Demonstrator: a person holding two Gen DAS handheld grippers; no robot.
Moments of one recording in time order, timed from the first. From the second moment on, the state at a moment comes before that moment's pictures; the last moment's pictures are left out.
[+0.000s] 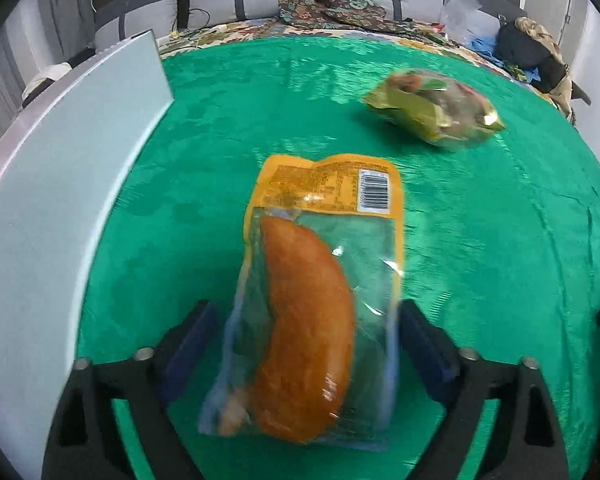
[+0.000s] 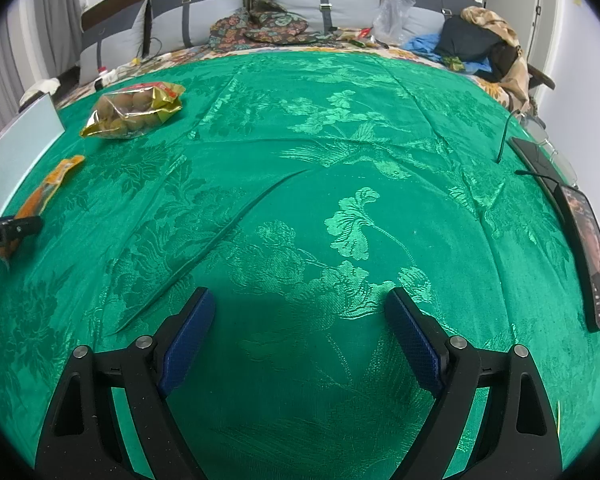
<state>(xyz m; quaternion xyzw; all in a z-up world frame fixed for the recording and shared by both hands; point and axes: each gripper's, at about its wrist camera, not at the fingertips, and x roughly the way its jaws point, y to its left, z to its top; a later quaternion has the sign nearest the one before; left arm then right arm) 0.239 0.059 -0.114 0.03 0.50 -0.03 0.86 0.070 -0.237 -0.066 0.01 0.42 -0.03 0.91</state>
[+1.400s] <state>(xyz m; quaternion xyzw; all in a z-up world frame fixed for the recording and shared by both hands) 0.242 0.069 -0.115 0.02 0.46 -0.05 0.89 0.104 -0.216 -0.049 -0.01 0.43 0.03 0.90</state>
